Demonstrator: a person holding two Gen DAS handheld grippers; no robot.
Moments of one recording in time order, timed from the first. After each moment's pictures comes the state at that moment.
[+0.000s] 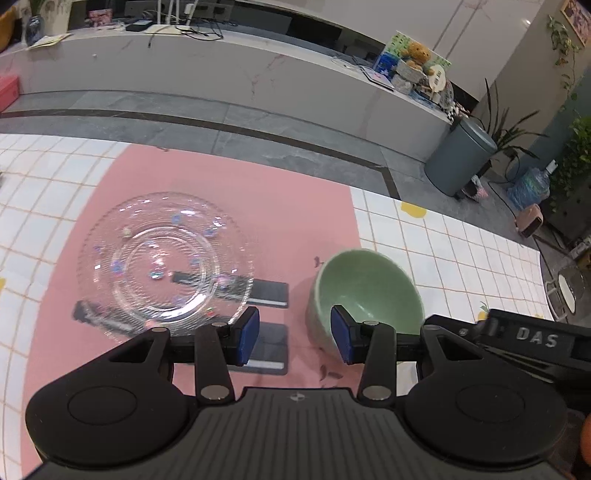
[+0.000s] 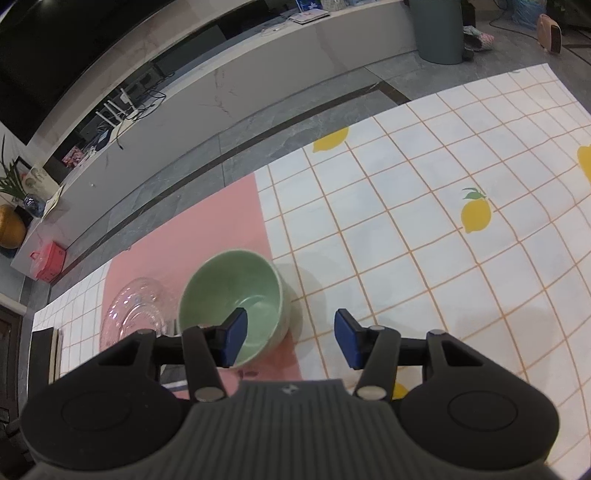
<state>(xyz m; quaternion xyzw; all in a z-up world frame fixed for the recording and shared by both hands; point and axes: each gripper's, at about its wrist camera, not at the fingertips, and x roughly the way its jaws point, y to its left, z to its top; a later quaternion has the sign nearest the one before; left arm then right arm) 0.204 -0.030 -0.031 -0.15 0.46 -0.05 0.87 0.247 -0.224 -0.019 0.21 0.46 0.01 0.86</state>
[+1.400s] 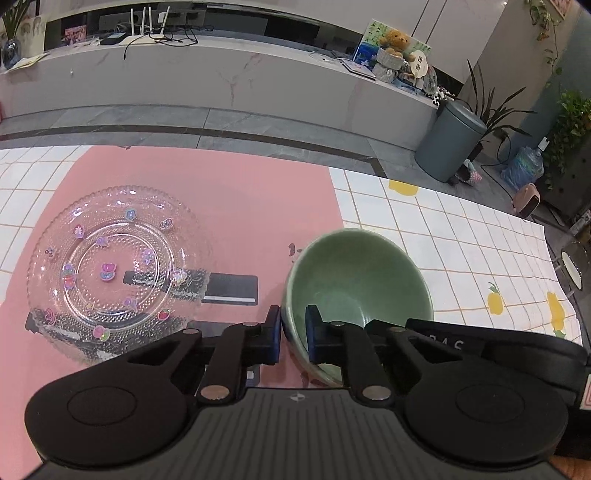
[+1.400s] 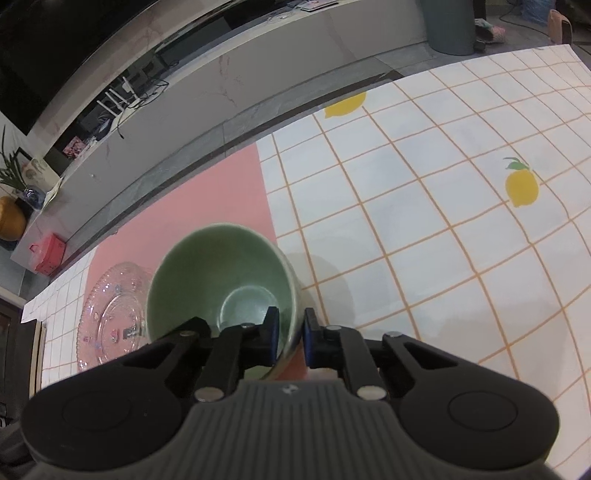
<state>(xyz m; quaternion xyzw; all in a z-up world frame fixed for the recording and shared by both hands) 0.206 -0.057 -0.051 -0.12 0.46 -0.06 0.88 0.263 -0.202 -0.063 0.20 0.46 0.03 0.86</state>
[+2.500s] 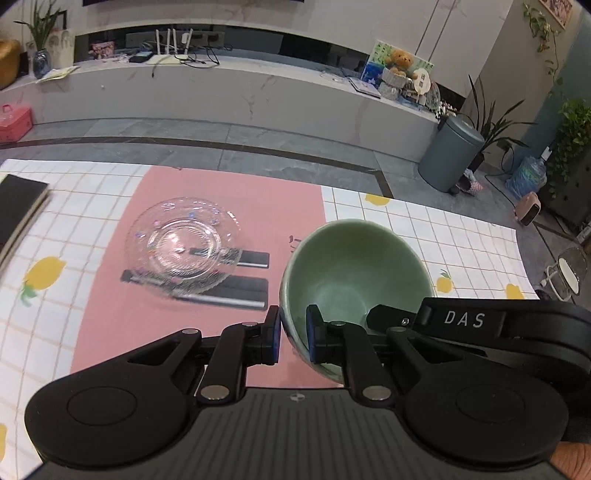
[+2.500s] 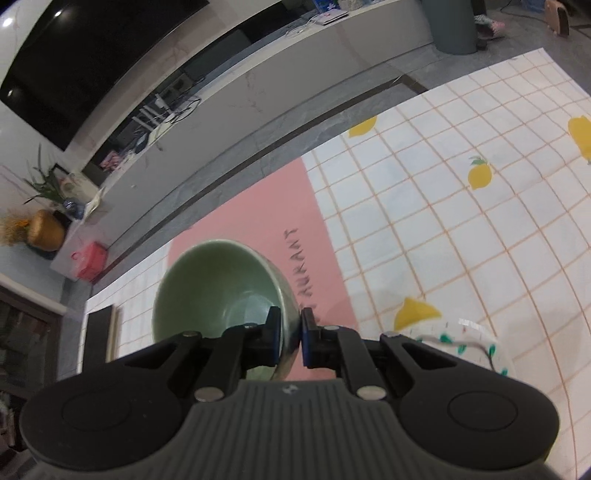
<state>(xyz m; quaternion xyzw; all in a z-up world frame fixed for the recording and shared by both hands) 0.109 -0.054 0.047 -0.11 0.44 -0.03 0.89 0.152 -0.209 0.033 0.25 0.45 0.08 0.85</state>
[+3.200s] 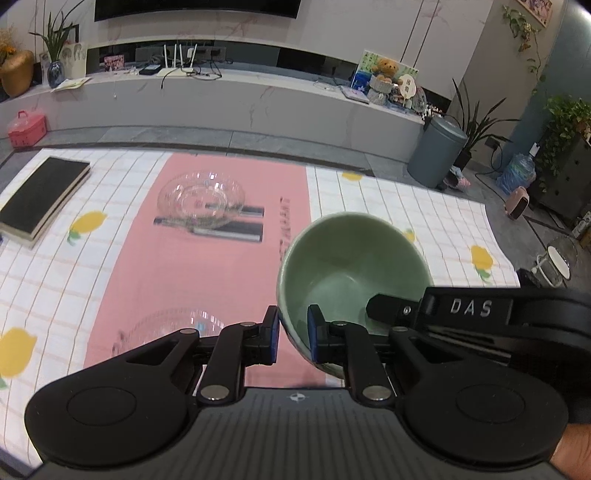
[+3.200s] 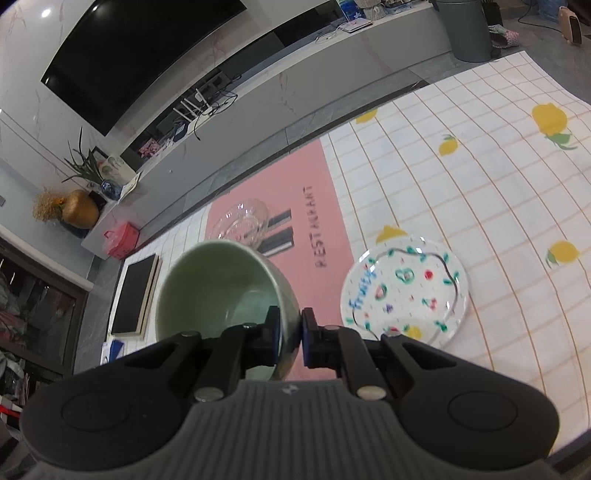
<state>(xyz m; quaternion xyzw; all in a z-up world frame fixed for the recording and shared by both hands) -0.011 -0.071 0.067 -0.10 0.43 -0.03 0.90 0.021 -0.230 0.060 0.23 0.43 0.12 0.86</state>
